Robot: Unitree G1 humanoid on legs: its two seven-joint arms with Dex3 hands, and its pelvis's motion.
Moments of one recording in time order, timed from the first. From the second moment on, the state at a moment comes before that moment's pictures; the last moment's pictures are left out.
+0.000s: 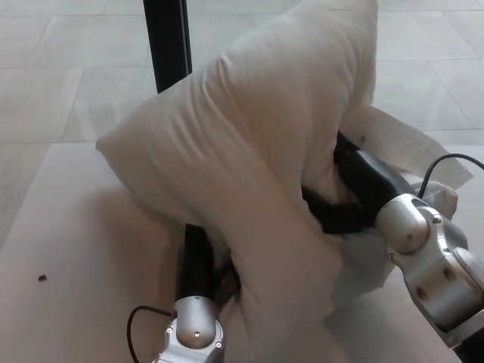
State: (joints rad) left_arm -0.33 -0.11 -0.18 0.44 0.05 0.16 0.34; right_arm -0.64 -0.34 0.47 0.16 -0.31 0.58 0.10
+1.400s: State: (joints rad) left_arm -0.26 0.37 0.15 0.23 -0.14 0.24 0.01; right_arm -0.50 -0.52 -0.50 0.13 0.12 0.72 0.38
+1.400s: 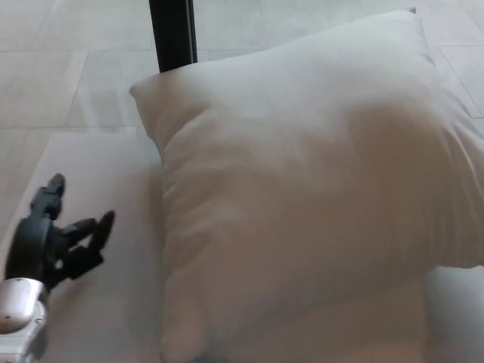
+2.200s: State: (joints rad) left_arm 0.14 0.57 0.61 0.28 -0.28 0.32 -0.14; right_arm -0.15 -0.77 -1.05 0.69 0.24 0.54 0.34
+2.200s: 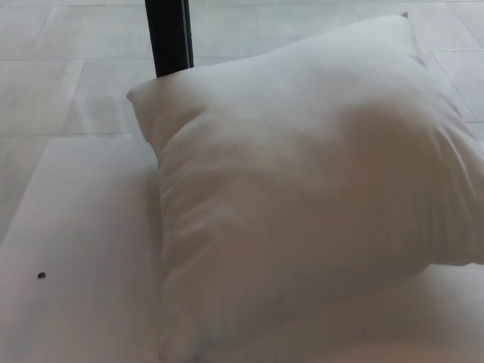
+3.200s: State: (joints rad) left_arm 0.52 0.41 0.72 0.45 -0.32 0.32 -0.17; right_arm 0.21 -0.73 -0.97 1.06 0.21 0.16 0.15
